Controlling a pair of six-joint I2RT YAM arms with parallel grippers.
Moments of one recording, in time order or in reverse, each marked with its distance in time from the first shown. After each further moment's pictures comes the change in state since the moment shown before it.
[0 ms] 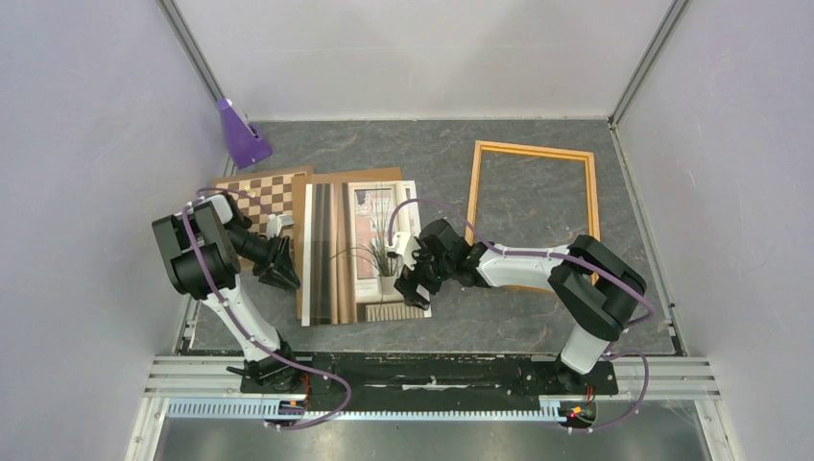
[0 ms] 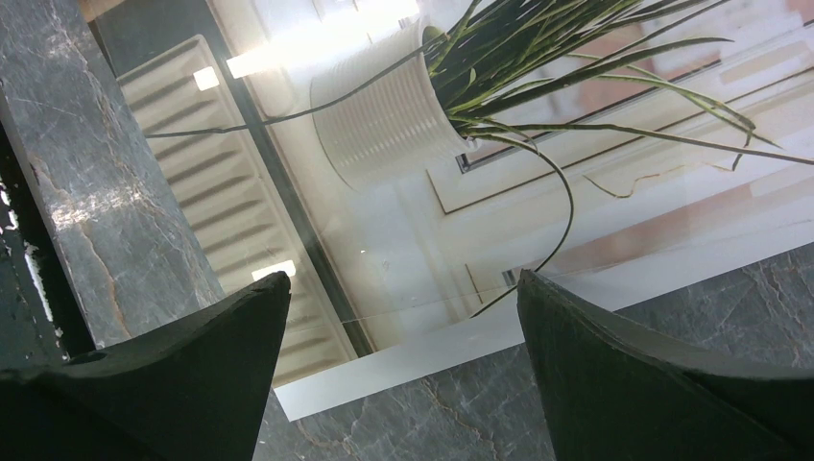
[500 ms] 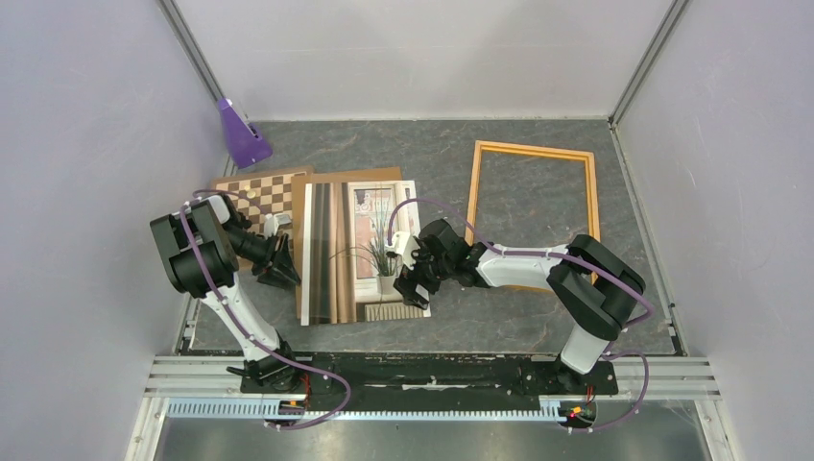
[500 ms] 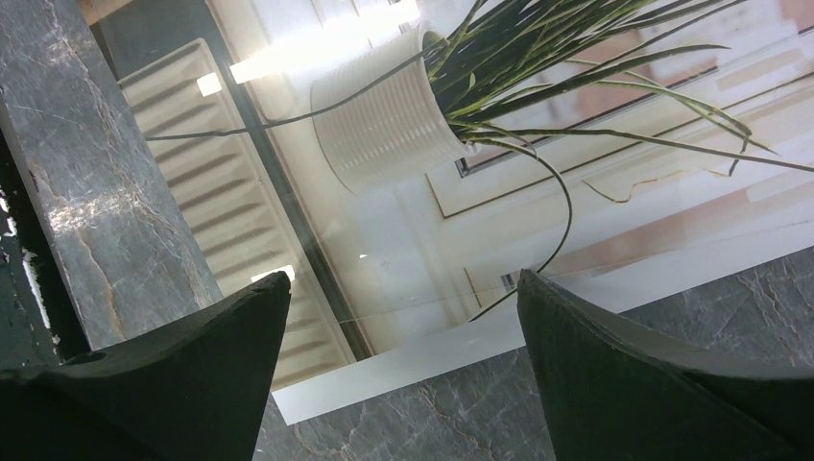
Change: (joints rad) left arm 0.035 0.036 0.011 0.010 0.036 -0.007; right arm 0.001 0.008 0.000 0.023 -0.001 0.000
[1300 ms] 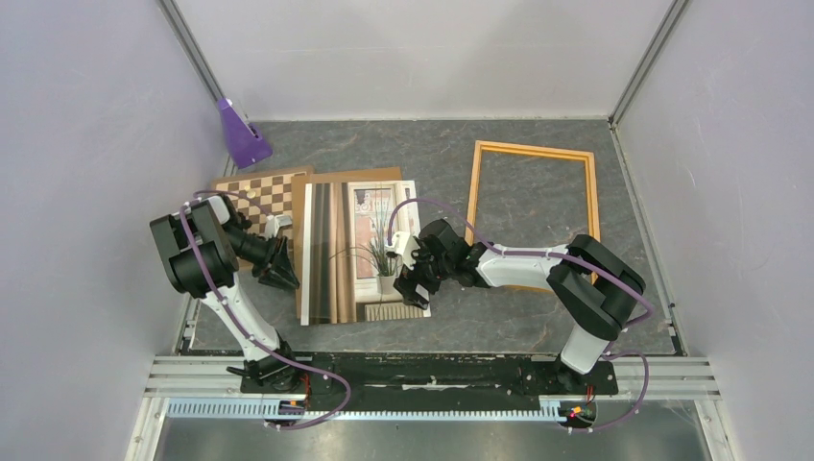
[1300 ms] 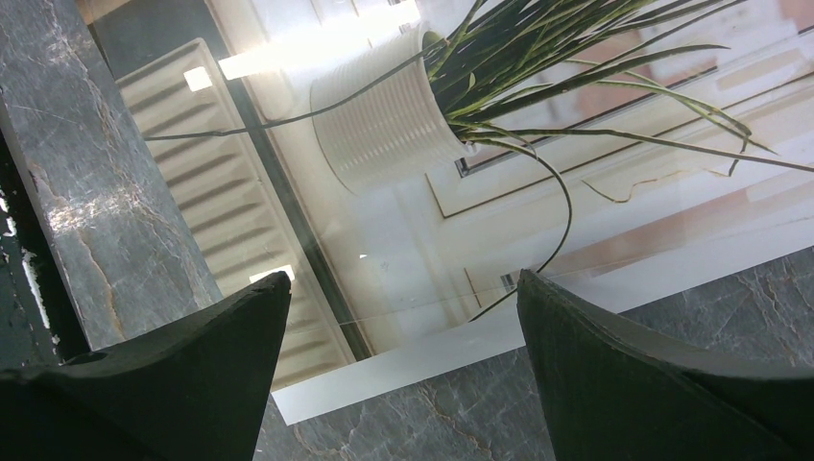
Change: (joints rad) left arm 0.002 0.000 -0.006 -0.034 0.005 0.047; right arm 0.000 0.000 0.000 0.000 0.000 0.000
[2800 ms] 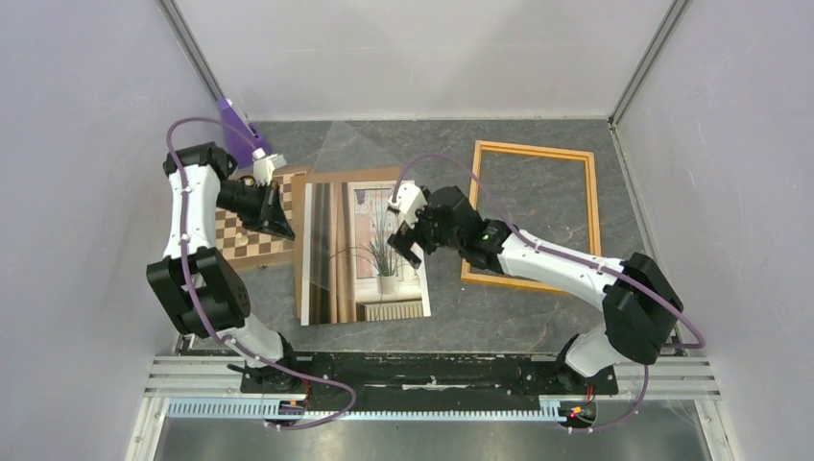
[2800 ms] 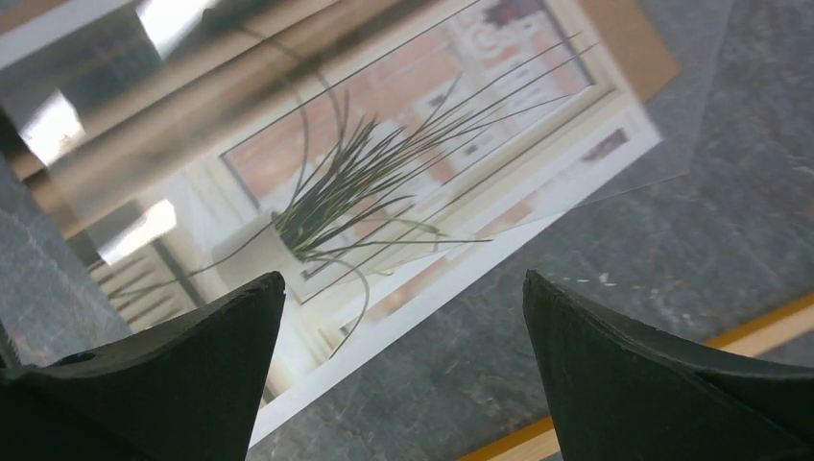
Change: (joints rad) left arm -0.115 -0.316 0.325 -0.187 0.073 -0.103; right arm -0.013 -0.192 0.153 -0.077 0.249 0.000
